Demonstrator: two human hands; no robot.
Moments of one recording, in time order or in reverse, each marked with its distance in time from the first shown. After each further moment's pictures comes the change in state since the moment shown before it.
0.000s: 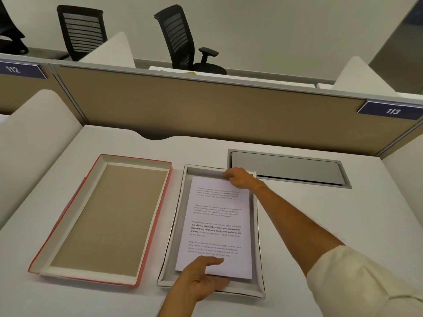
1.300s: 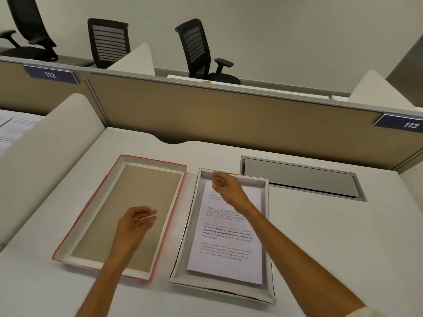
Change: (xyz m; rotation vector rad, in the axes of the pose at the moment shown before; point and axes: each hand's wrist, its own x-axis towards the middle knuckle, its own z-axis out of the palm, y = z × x) left_hand -0.056 0.137 -0.110 0.675 0.357 1.111; right_hand -0.041 -0.079 0.042 0.801 0.164 -0.095
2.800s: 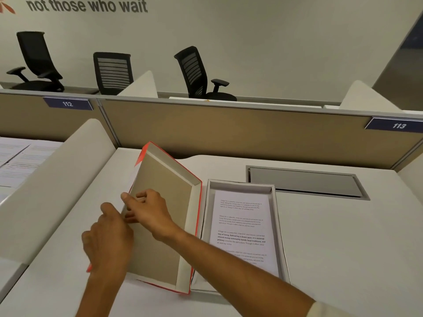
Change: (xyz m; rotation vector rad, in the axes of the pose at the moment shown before) left_hand -0.053 0.092 -0.048 1.056 0.487 0.208; right_hand -0.071 -0.136 0.210 0.344 -0.164 -0.029
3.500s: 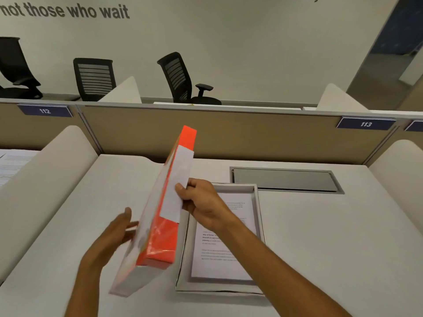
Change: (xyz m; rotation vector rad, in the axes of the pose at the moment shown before) left_hand 0.045 -0.024 0.070 -0.914 -0.770 -0.210; right_hand -0.055 -0.036 -0.139 0.328 0.040 0.029
